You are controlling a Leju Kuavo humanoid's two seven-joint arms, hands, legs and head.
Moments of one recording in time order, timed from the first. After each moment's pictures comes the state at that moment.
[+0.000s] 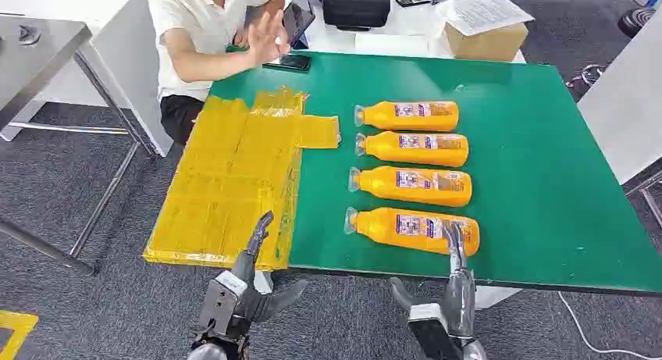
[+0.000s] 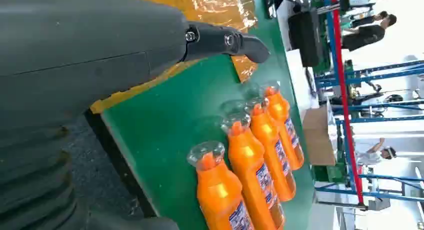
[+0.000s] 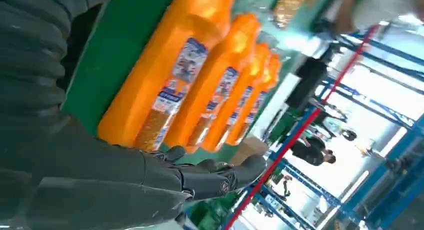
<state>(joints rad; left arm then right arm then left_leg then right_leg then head) 0.08 -0.15 -0.40 -1.37 0.04 0.27 -0.40 0.21 0.05 0.25 -1.48 0.53 -0.65 -0.58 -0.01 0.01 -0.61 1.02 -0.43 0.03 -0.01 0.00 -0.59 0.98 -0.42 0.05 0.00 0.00</state>
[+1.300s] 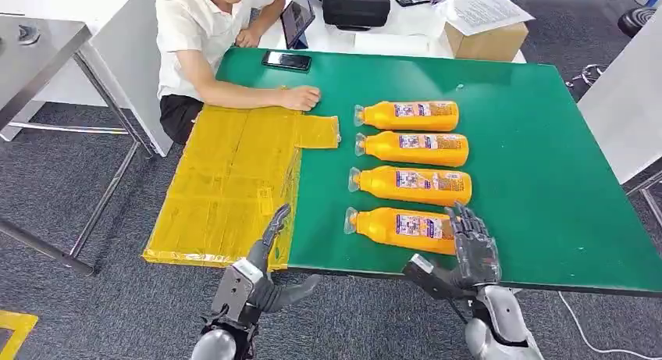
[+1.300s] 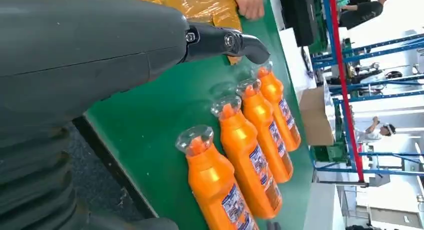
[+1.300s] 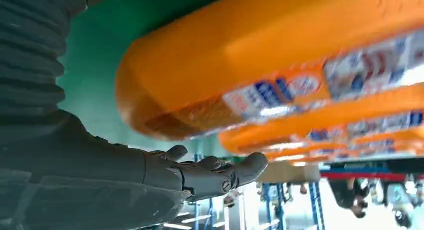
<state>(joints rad) 0.01 -0.18 -0.40 -1.33 0.00 0.19 -0.37 -0.11 -0.17 0.21 -1.09 1.11 -0.51 -0.19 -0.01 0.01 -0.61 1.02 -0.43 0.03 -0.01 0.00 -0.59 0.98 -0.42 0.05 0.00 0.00</state>
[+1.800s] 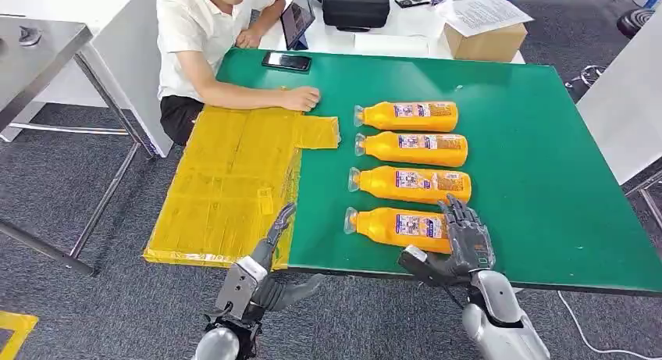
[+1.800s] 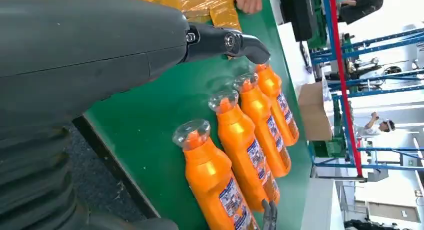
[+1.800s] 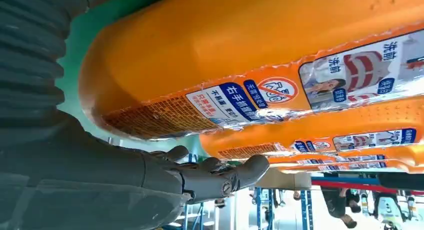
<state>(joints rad) 0.00 -0.19 -0.40 -1.31 0.00 0.19 -0.37 -0.20 -0.18 0.28 -0.99 1.14 -0.47 -0.15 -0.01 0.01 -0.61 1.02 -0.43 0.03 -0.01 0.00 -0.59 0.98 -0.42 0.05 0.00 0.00</state>
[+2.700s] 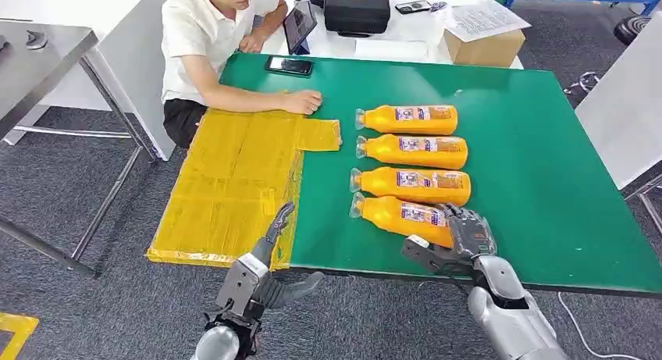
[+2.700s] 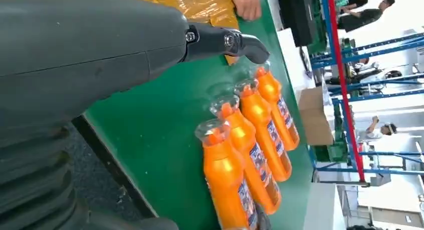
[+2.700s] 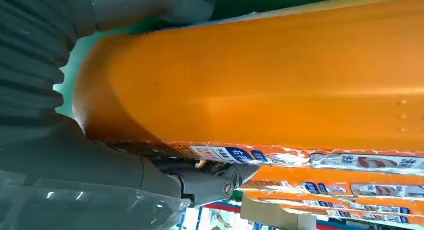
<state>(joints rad) 0.00 -0.19 -0.40 -1.31 0.00 0.20 -0.35 -0.28 -0.25 0.33 -0.91 1.06 -0.24 -0.08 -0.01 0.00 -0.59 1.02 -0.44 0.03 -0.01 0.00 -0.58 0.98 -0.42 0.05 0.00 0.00</state>
